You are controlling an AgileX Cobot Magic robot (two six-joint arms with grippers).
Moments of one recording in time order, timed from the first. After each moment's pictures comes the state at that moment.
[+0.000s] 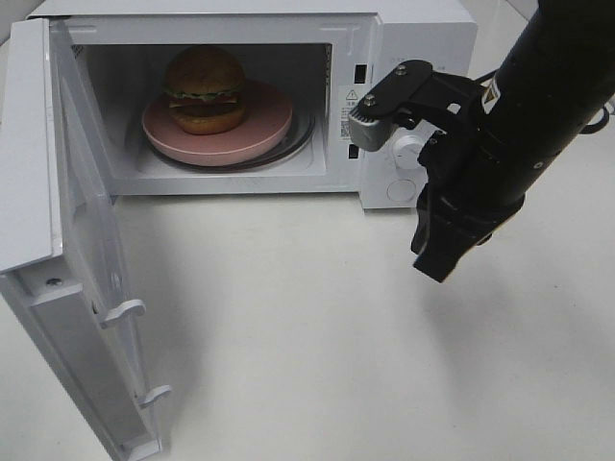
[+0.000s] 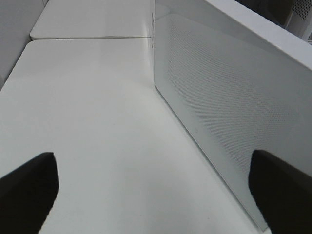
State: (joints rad) left arm 0.11 0.00 -0.52 -0.22 1.04 0.17; right arm 0.53 1.56 -1.04 0.07 0.81 -0.54
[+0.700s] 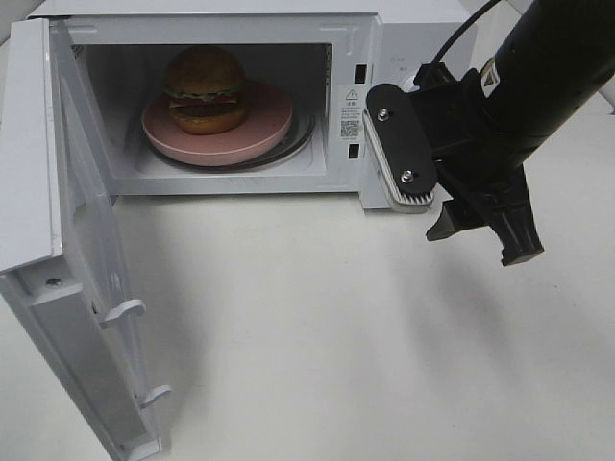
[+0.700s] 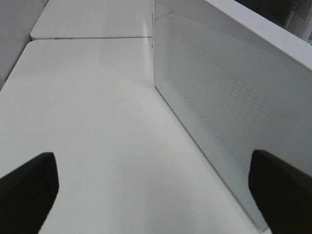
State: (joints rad) left arm 0.11 0.00 -0.52 -0.22 1.04 0.17; right arm 0.53 1.56 -1.06 -0.07 0.69 -1.25
